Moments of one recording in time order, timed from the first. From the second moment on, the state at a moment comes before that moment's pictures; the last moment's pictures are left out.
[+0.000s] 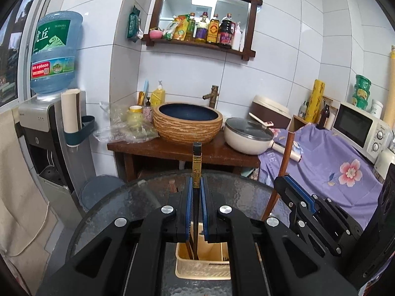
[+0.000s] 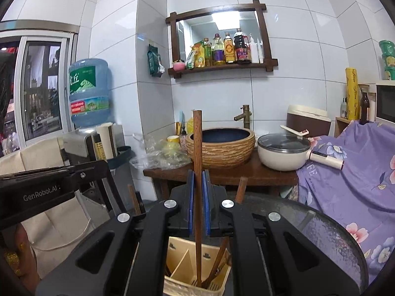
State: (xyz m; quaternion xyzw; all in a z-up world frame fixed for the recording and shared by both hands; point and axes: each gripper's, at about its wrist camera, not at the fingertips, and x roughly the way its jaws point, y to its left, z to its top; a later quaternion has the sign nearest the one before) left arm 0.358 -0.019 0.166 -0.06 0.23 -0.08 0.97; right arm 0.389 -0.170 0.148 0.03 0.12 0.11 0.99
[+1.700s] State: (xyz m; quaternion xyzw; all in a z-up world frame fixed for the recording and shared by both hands) left arm 0.234 0.007 -0.006 0.00 0.39 -0.09 0.92; right arm 0.271 -0.216 -0.002 0.00 0.35 0.13 0.93
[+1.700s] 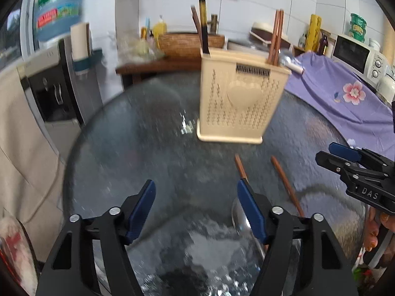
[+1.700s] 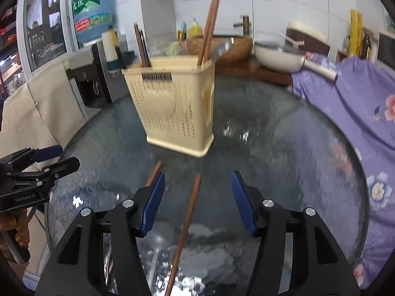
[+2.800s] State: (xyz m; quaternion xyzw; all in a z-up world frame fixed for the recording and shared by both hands) left arm 0.247 -0.024 -0.066 -0.03 0.46 -0.15 0.87; right arm 0.300 -0.198 -0.065 0.00 0.46 0.11 0.88
